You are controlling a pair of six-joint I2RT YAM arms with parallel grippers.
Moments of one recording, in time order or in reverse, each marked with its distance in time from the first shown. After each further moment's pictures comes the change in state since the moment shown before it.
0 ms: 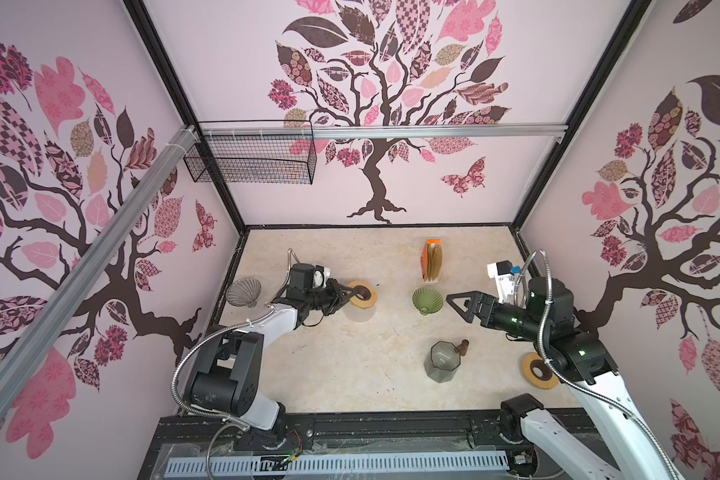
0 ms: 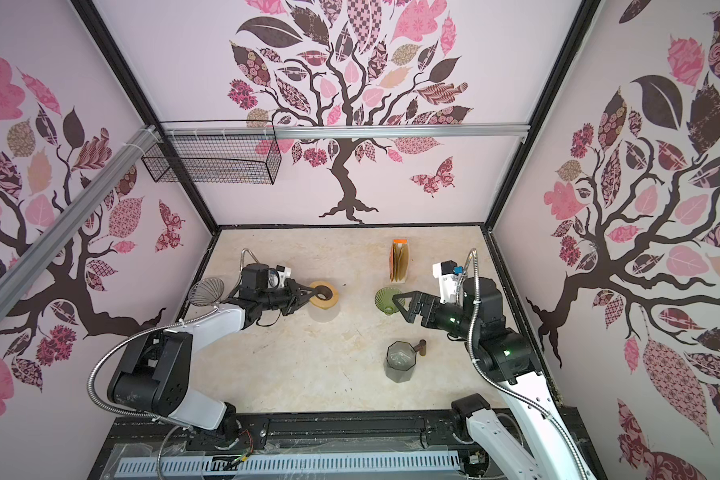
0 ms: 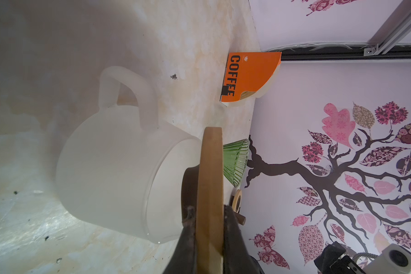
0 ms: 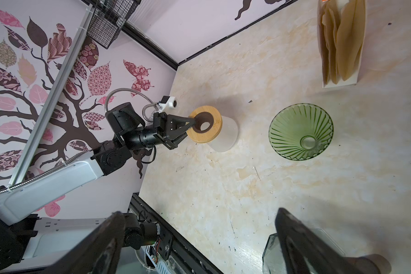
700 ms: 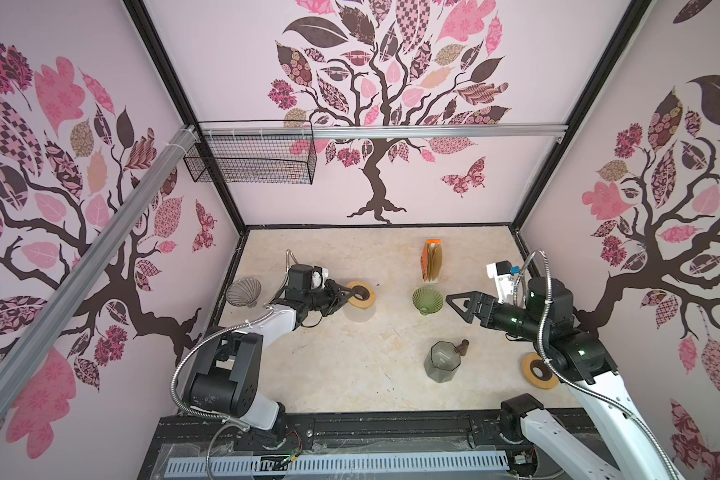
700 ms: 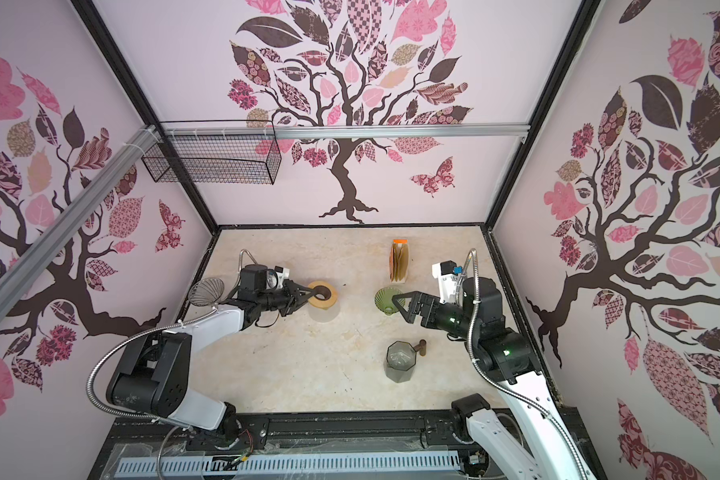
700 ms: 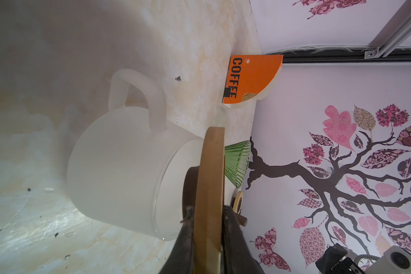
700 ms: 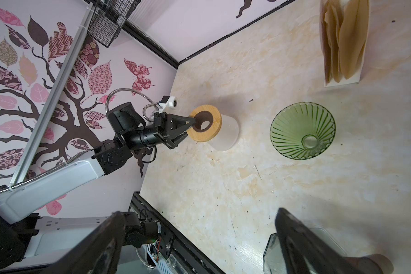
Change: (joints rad) left arm 0.010 -0.011 -0.014 -0.005 -0.008 0.007; right arm 0.000 0.001 -0.002 0.000 -0.007 0.000
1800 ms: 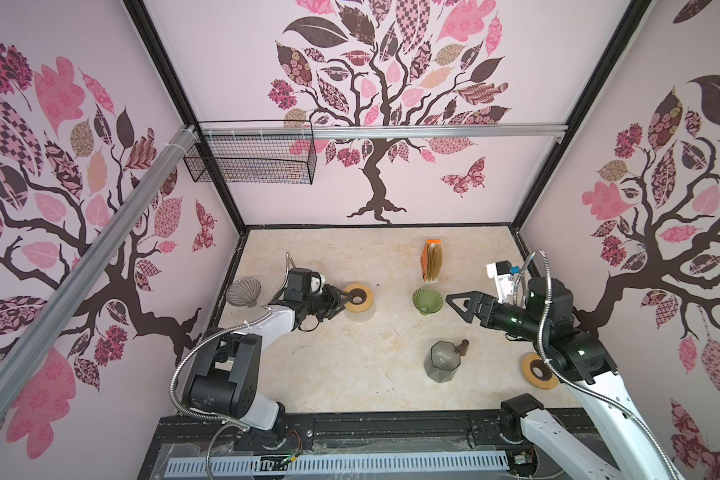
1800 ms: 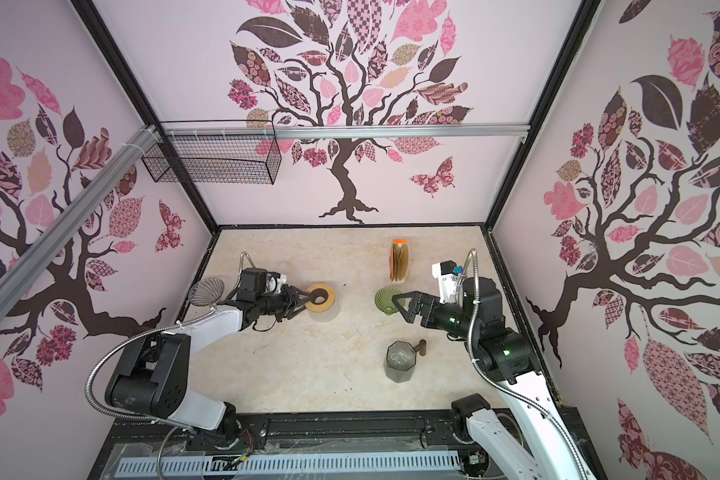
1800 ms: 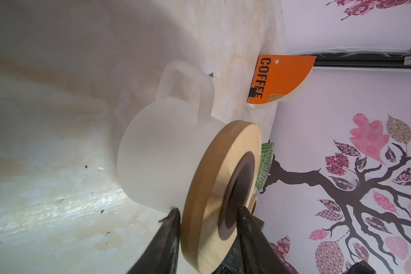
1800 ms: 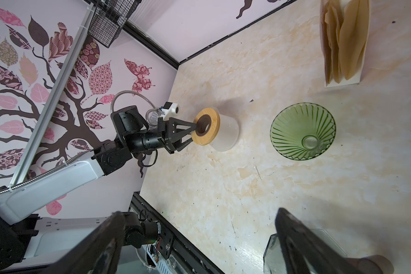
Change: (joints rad) left arm 0.008 -0.005 -0.004 -0.125 -0.045 0.060; right arm 0.000 0.000 -0.002 0.005 0.000 0.000
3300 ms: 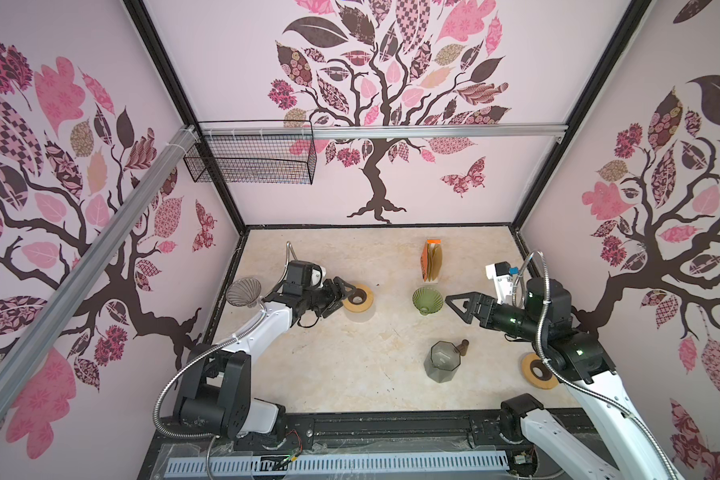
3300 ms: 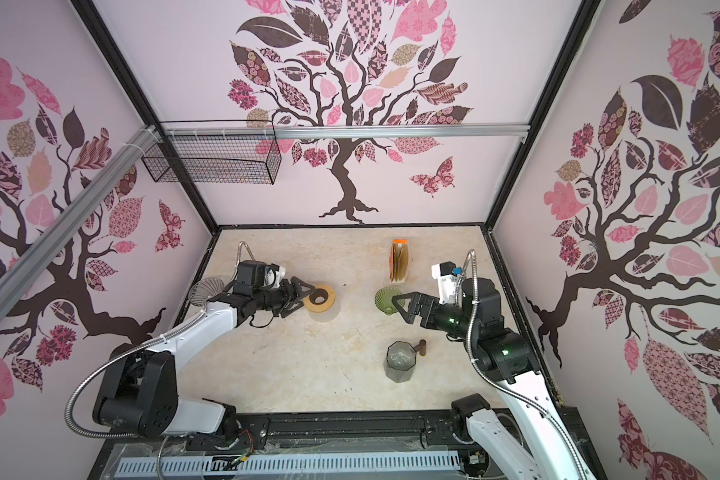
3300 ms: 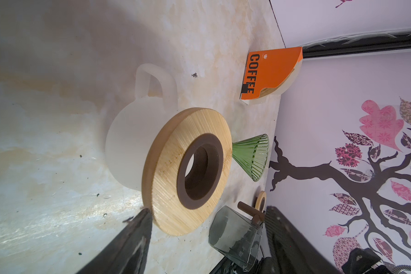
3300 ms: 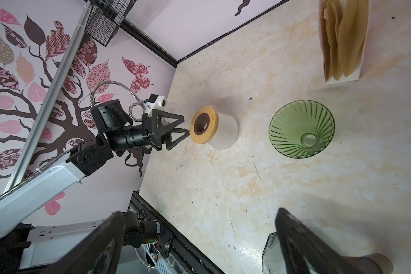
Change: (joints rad) left arm -0.034 -0.096 0.097 -0.195 -0.068 0.087; right arm 0.000 0.000 -0.013 0.003 0.000 0.000
